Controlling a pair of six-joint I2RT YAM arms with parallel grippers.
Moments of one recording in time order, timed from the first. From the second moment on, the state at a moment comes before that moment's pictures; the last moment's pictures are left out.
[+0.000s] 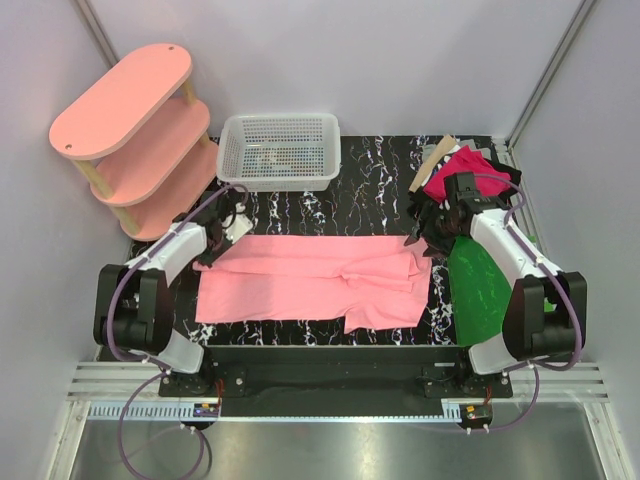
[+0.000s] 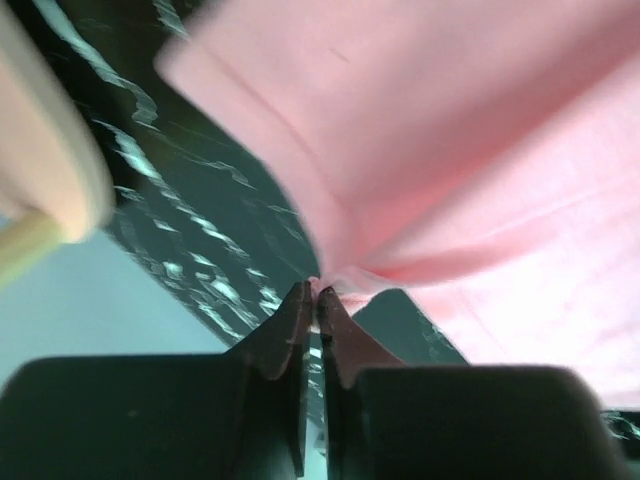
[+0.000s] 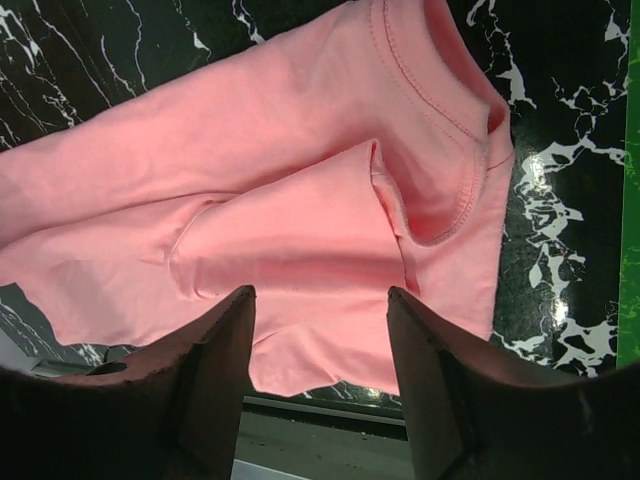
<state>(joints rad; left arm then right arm) -0.13 1.52 0.96 -0.67 -0.28 0.67 0.13 1.49 1.11 -0.75 -0.23 0.59</state>
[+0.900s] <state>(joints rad) -0.12 1.72 1.21 -0.74 -0.20 0.57 0.13 1.81 1.27 -0.70 -0.07 0.56</state>
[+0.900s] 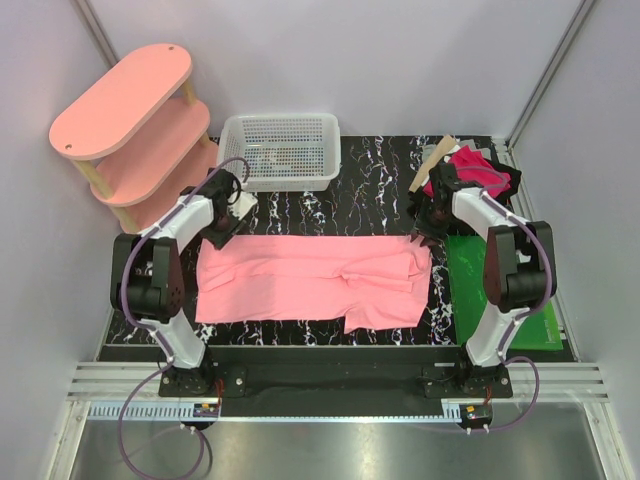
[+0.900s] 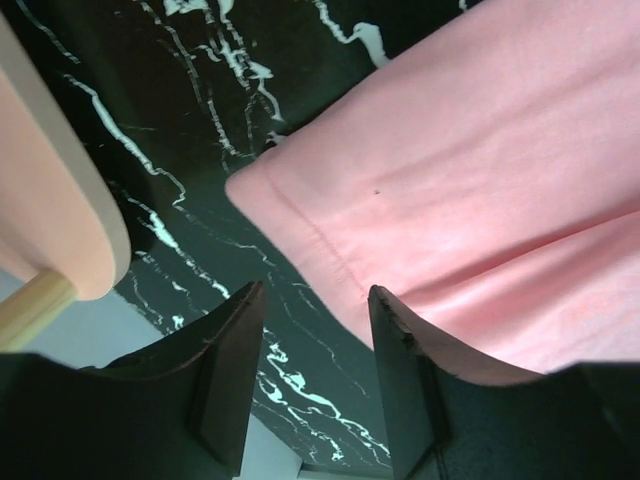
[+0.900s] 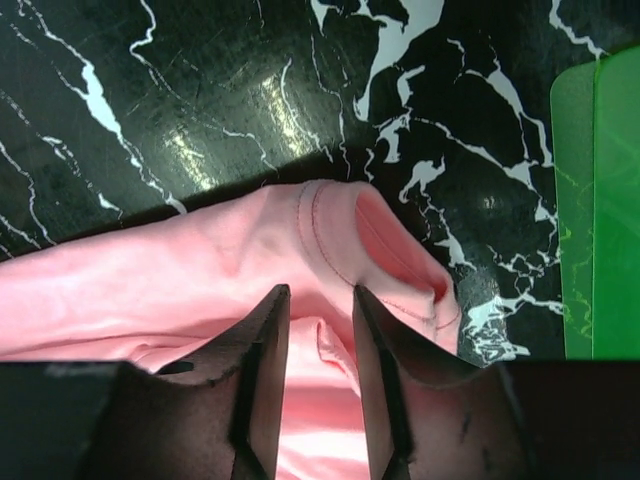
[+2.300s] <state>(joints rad) -0.32 1.38 1.14 -0.75 -0.20 0.52 0.74 1.60 1.39 -0.69 0.21 0.42</state>
